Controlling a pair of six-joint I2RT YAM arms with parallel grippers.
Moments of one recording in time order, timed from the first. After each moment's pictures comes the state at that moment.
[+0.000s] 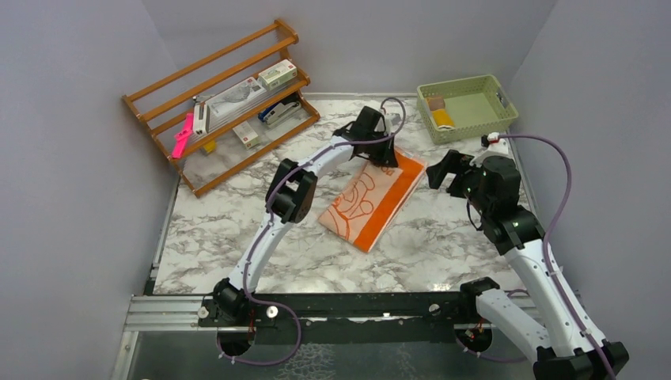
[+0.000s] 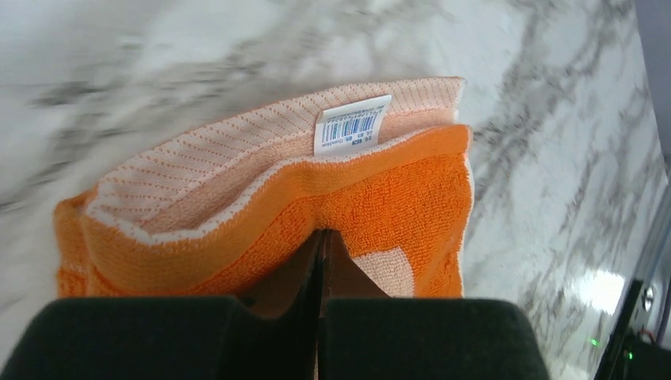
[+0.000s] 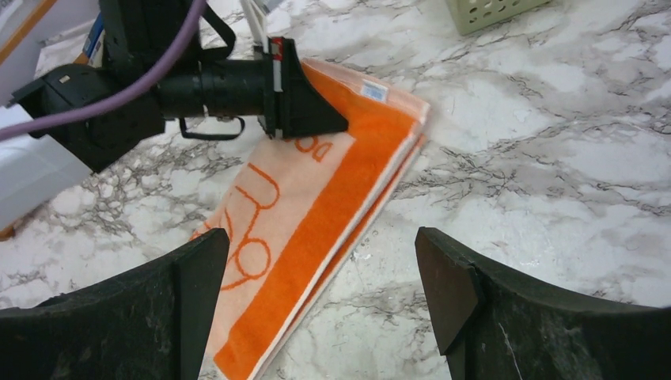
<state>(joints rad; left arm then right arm) -0.64 2.66 2.32 -0.40 0.57 -0.31 0.26 0.79 0.82 -0.41 0.10 0.42</state>
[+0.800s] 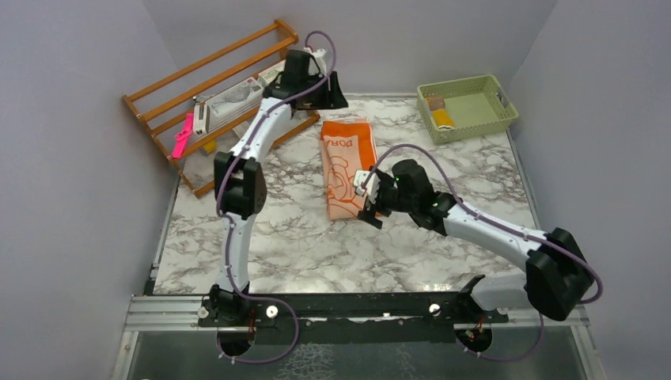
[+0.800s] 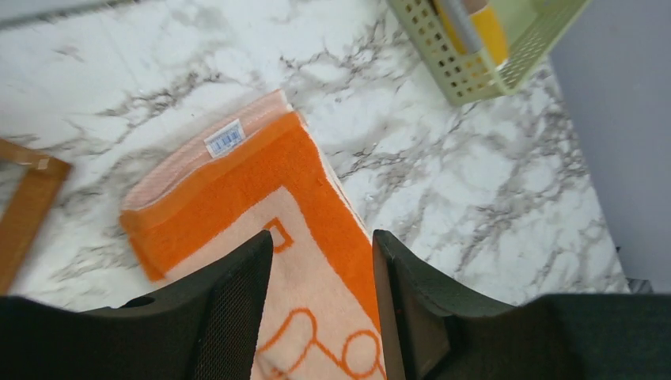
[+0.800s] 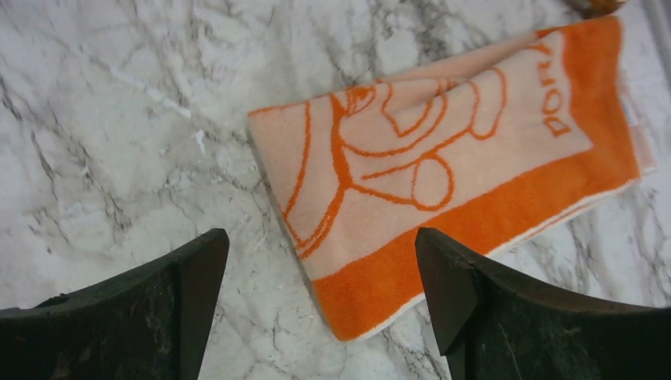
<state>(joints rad) -0.33 2.38 2.28 -0.53 0.46 -0.33 0.70 1.24 0.78 -0.03 -0.31 -0.51</state>
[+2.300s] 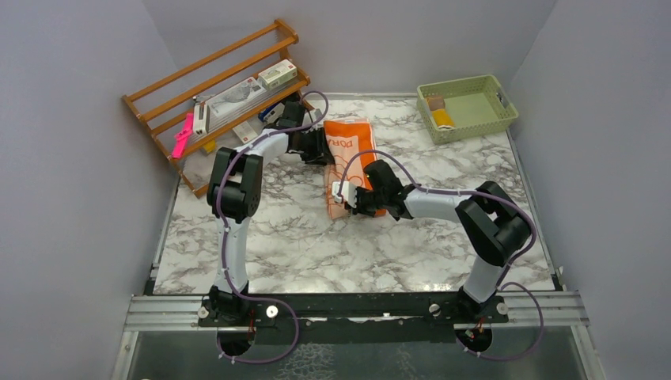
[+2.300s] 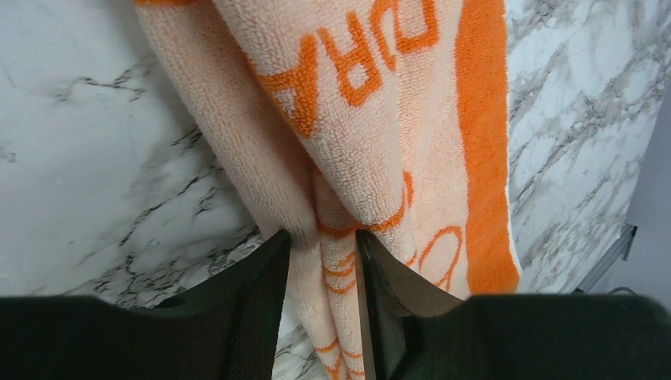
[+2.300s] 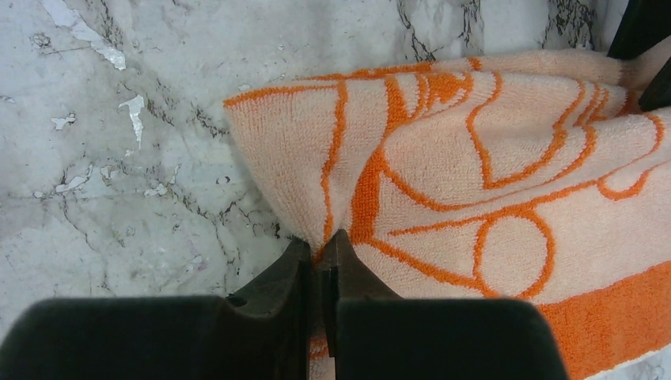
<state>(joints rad) -0.28 2.20 1.64 -0.40 0.54 -0.40 0.70 1.77 0.91 0.06 -0.41 -0.76</state>
